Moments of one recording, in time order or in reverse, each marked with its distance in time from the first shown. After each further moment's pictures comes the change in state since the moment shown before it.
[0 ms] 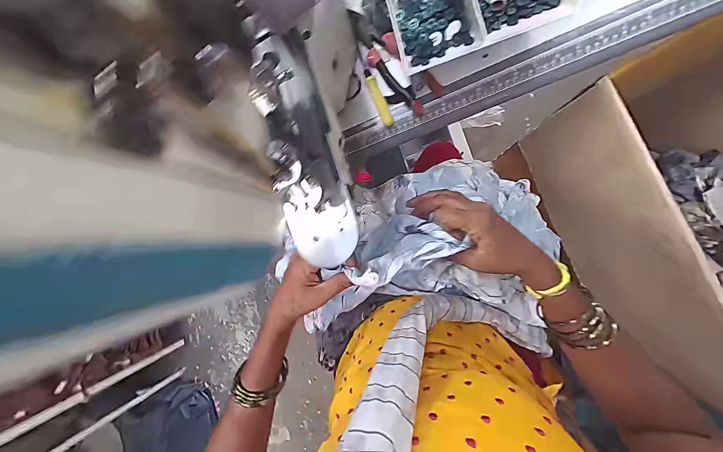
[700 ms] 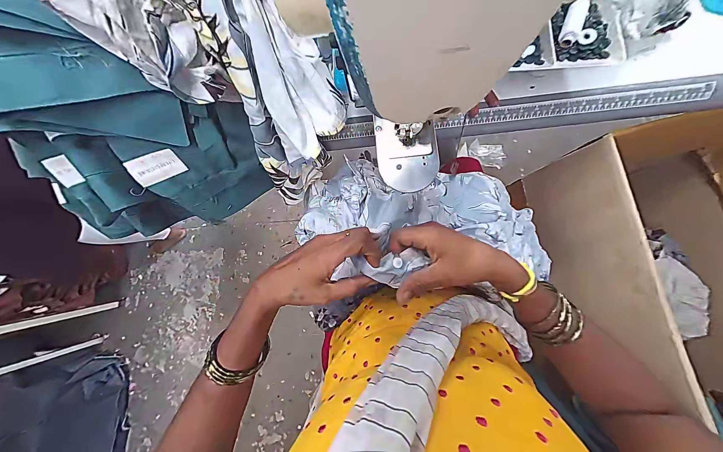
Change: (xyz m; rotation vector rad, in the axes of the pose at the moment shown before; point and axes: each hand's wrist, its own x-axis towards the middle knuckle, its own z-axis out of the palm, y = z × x) left_hand -0.056 0.037 -0.027 0.109 -0.258 0.221; right_hand 0.045 -0.073 0.071 0.294 -0.554 0.239
